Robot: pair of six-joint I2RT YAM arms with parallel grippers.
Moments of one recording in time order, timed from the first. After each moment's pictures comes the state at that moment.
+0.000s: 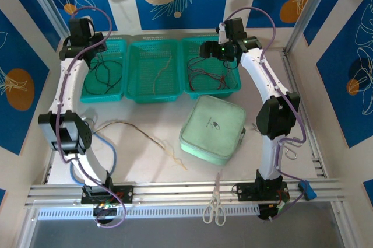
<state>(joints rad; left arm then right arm) 0.06 1.80 1.84 -0.61 -0.08 -0.21 0.27 2.00 2.04 -0.84 -0.23 0.29</state>
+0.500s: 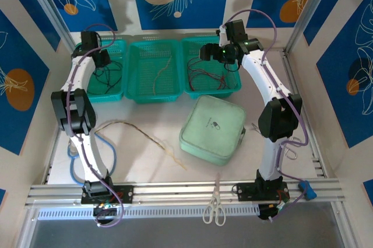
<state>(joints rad) 0.11 2.11 1.90 -0.66 -0.07 -0.23 0.27 1.97 1.99 -0.84 -0.25 0.29</state>
